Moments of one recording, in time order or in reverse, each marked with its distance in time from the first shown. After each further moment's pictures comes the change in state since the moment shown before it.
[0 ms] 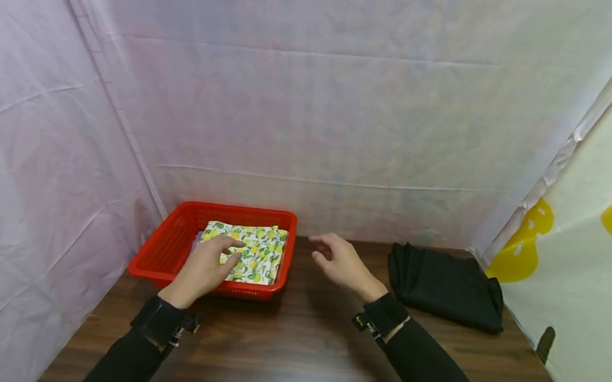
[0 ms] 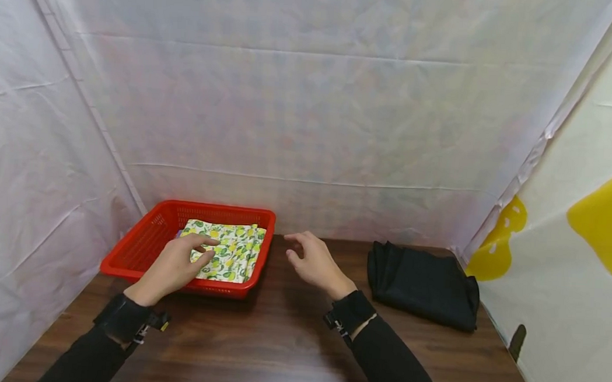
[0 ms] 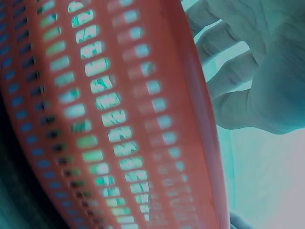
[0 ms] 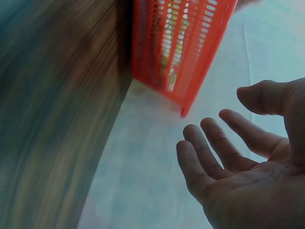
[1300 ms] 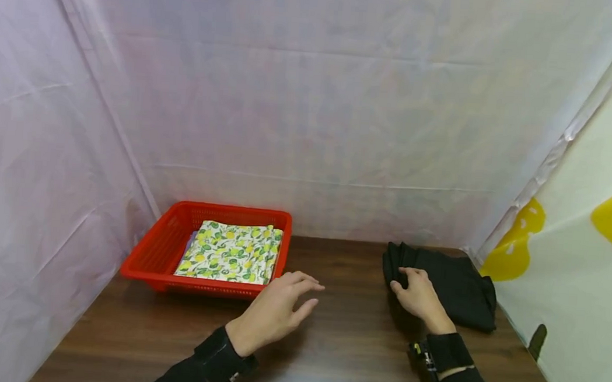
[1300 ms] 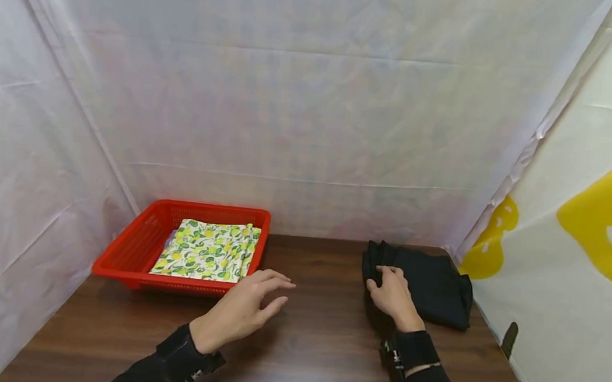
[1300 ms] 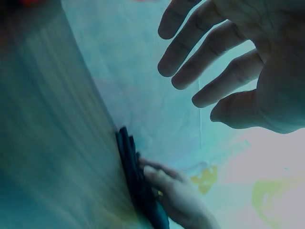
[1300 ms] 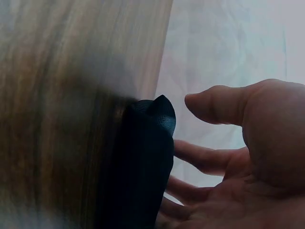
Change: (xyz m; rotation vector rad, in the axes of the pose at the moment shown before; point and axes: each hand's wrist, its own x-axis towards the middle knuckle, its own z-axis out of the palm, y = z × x) left_hand -0.027 0.126 0.081 -0.094 -0.111 0.359; right_hand -0.117 0.115 -0.075 -0.236 -0.002 0.497
